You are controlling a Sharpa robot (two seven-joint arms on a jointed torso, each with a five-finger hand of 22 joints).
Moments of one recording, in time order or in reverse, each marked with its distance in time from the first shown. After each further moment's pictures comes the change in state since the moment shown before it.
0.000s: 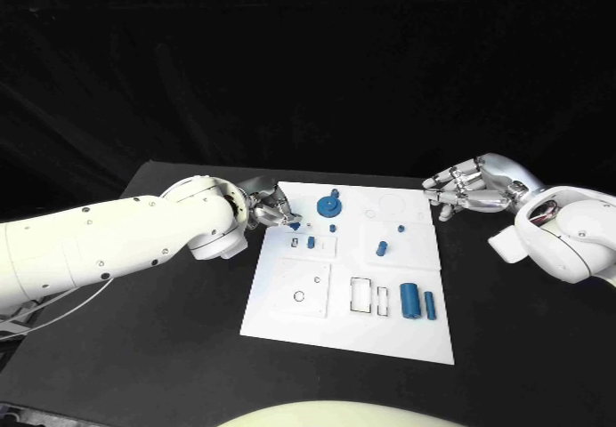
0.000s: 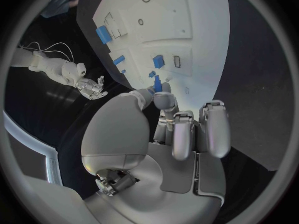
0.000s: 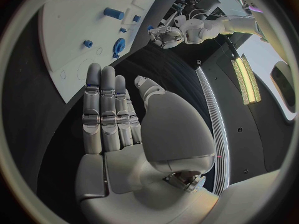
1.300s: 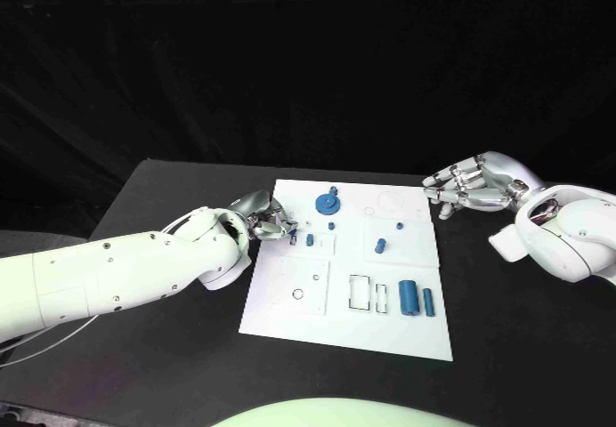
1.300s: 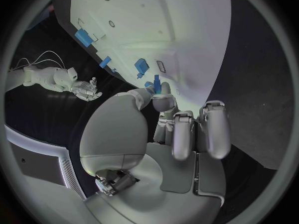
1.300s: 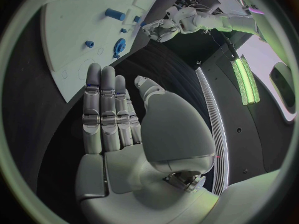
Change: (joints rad) left arm -0.134 0.028 -0.003 -0.041 -0.132 -0.243 0.040; left_hand -0.012 -0.025 0.028 -0.003 -0.001 0.011 -0.003 0.005 0.007 0.014 0.000 0.017 0.022 0.000 0.000 0.000 0.001 0.000 0.004 -0.004 0.004 0.001; right arm -0.005 -0.009 0.000 0.007 -0.008 -0.005 0.009; right_hand 0.000 0.000 0.000 0.000 0.003 0.000 0.000 0.000 0.001 0.000 0.000 0.000 0.002 0.000 0.000 0.000 0.001 0.000 0.000 0.000 0.000 -0.001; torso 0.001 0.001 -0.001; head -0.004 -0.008
